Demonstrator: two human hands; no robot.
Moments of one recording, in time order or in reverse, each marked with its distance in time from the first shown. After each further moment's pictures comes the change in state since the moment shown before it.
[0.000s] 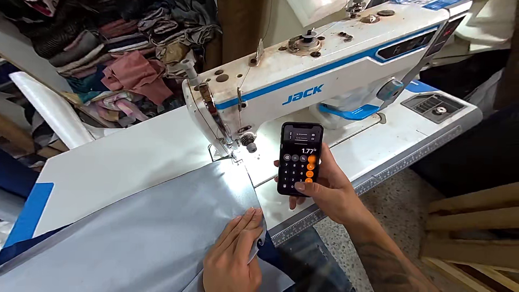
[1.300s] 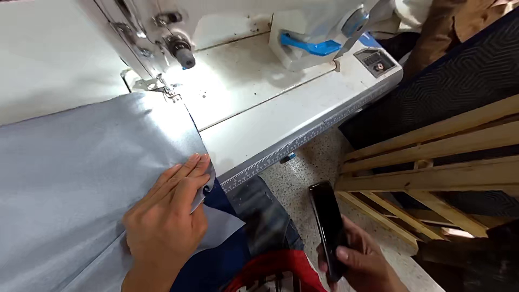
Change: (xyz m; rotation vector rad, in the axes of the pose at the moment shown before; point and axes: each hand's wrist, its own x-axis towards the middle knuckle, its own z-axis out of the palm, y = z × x) left_hand -0.005 -0.001 -0.001 0.001 -0.043 -0.046; right_hand -0.271 -0.028 0.024 0.213 0.473 0.383
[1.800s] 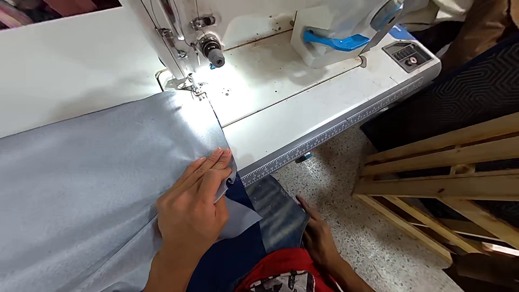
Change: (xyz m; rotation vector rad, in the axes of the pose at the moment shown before) left_hand 0.001 0.002 -0.003 0.035 -0.014 0.021; right_hand 0.063 0.143 -0.065 -1.251 0.159 -0.367
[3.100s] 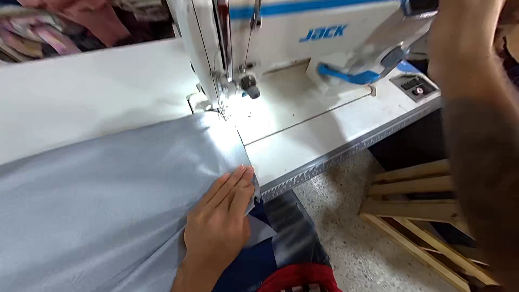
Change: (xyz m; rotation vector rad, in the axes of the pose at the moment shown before) left_hand -0.007 -0.002 0.006 0.058 0.043 0.057; right_hand 0.368 -0.208 -0.272 -0.405 0.615 -0.251
